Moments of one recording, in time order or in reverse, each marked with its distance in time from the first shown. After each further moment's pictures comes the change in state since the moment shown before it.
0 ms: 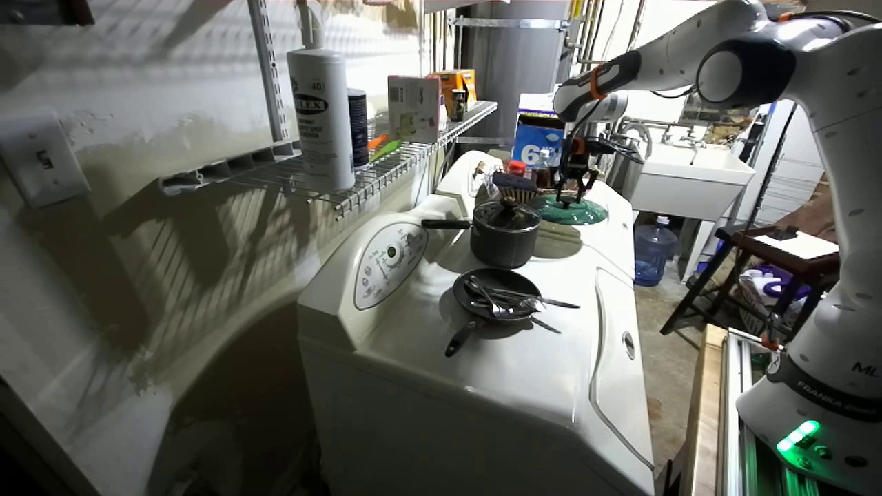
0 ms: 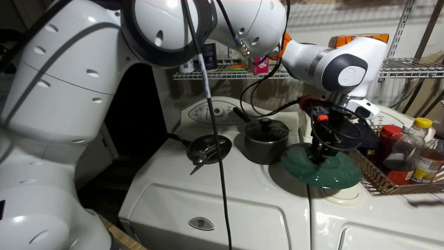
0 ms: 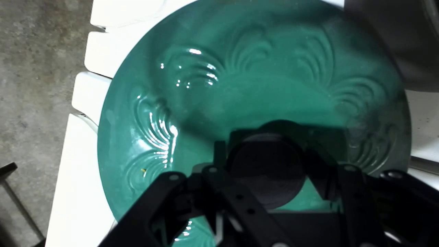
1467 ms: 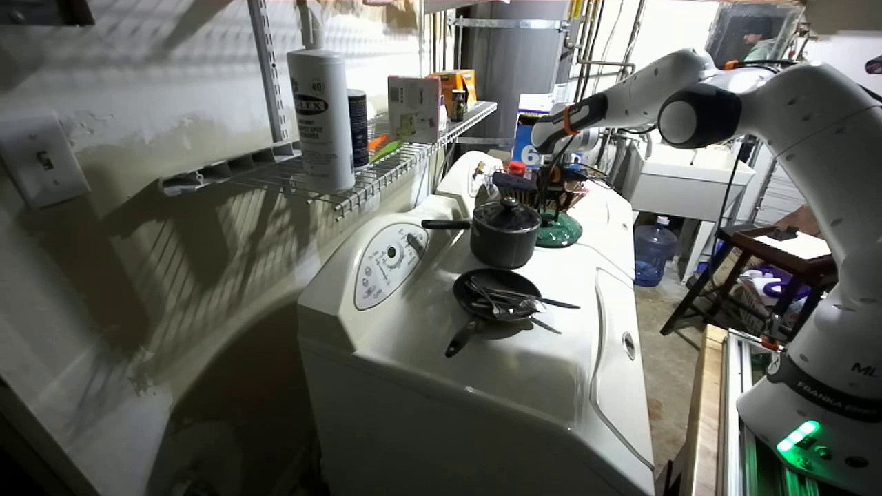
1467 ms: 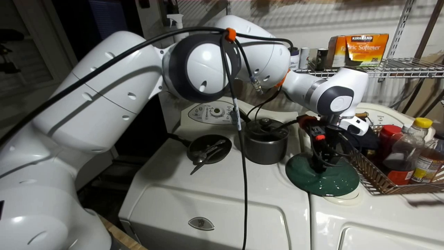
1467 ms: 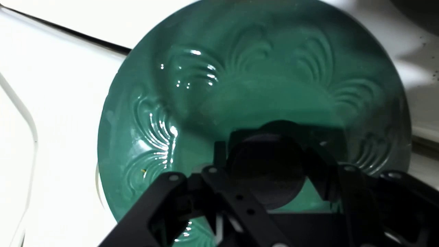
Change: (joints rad) arm -0.013 0.241 0.044 0.197 0.000 0.120 0.006
